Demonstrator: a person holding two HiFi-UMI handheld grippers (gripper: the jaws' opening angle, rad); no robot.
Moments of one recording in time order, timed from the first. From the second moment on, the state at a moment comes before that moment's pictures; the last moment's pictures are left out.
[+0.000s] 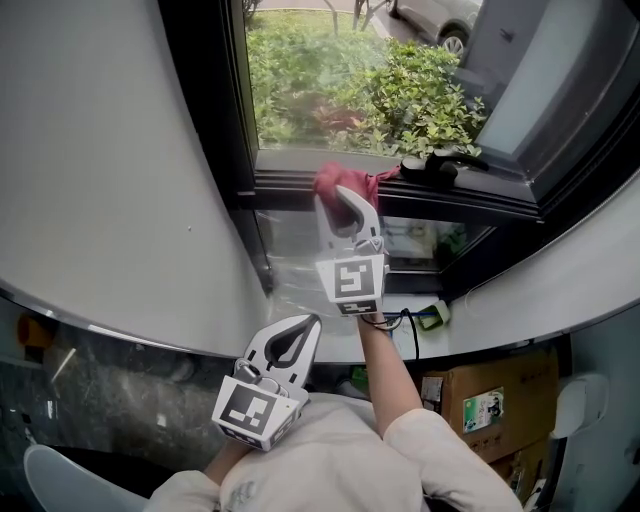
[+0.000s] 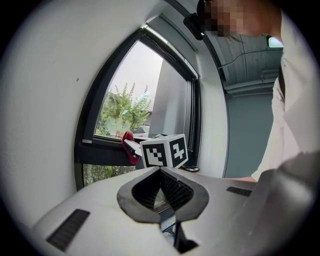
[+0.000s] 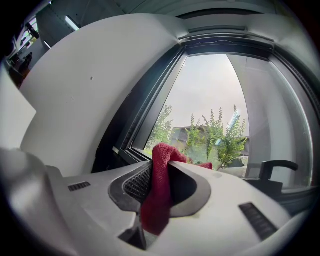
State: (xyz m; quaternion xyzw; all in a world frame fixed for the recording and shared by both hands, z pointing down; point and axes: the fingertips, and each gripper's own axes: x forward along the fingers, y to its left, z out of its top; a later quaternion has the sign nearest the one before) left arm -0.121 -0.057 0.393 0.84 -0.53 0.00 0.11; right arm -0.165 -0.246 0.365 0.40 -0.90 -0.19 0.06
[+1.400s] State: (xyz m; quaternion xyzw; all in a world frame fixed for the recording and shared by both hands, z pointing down) left arm -0.105 -0.061 0.392 0.85 -0.51 0.00 0.11; right arm -0.101 -0.267 0.360 0.47 -0.87 -0.15 0.03
